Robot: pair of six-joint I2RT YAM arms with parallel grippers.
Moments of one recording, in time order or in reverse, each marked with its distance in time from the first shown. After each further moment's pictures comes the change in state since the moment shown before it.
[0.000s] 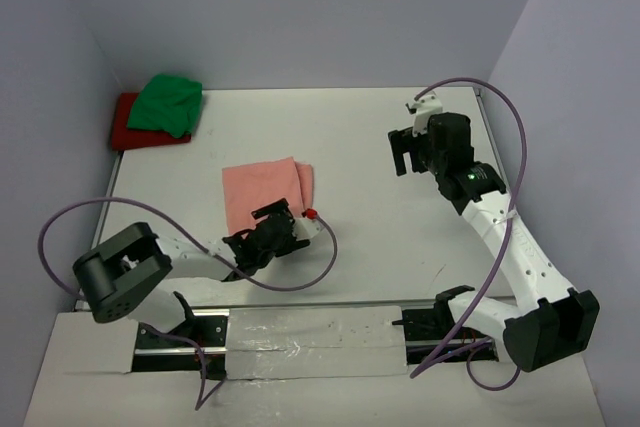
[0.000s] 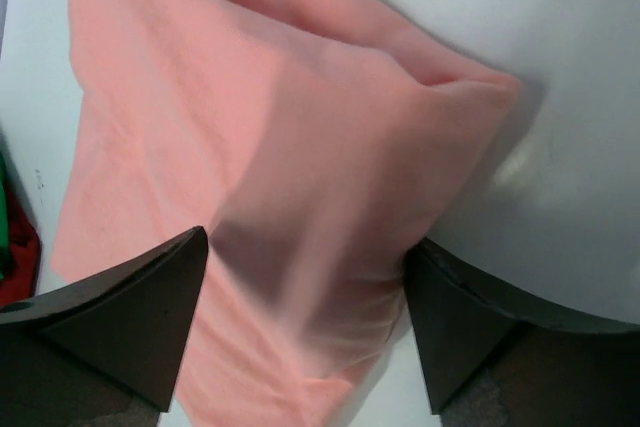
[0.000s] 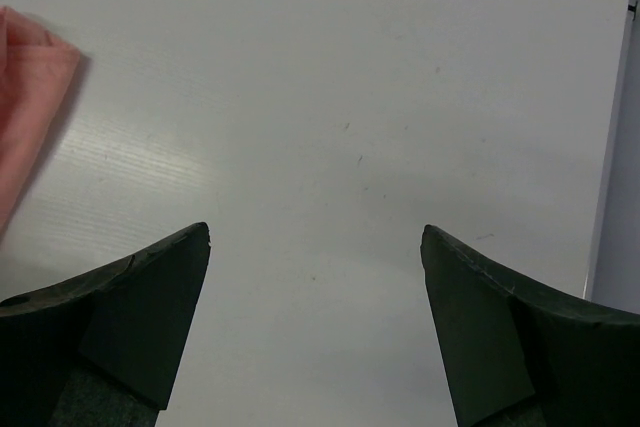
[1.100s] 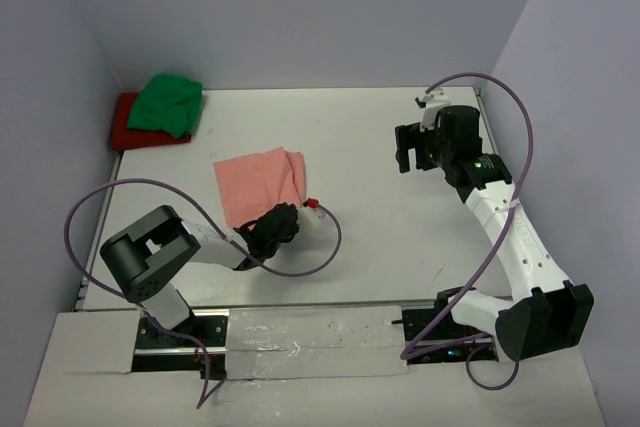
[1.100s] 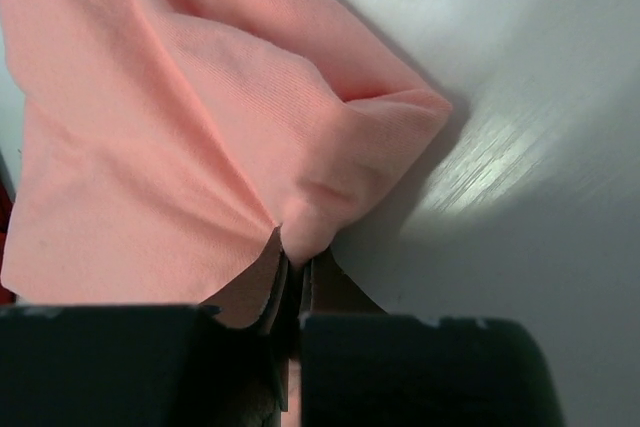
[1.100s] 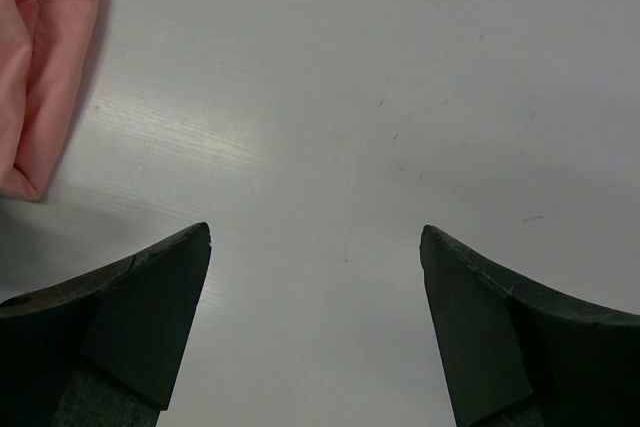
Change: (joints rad) left arm 0.060 0.207 0.085 0.105 -0.048 -0.014; right arm -0.097 0.054 0.066 -0.093 -0.162 0.064
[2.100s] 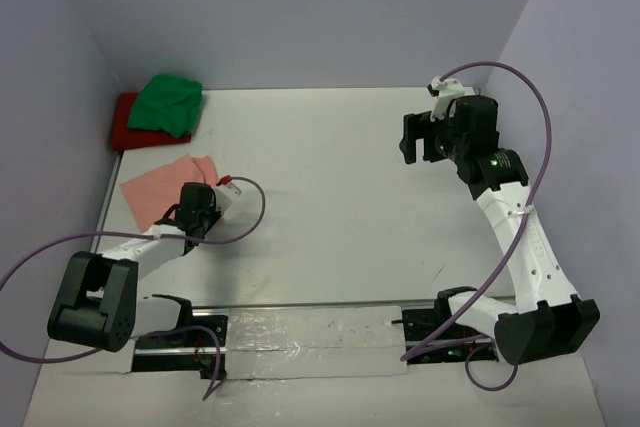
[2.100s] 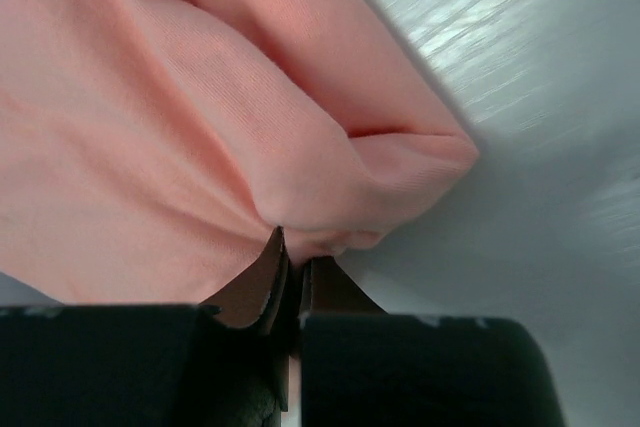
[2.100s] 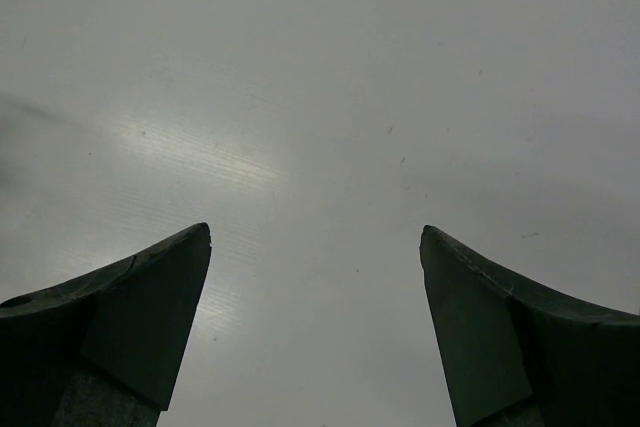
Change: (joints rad) left arm 0.657 -0.369 -0.099 -0.472 0.237 0.101; right arm -0.034 -0.022 0.115 -0.072 -0.072 0.020
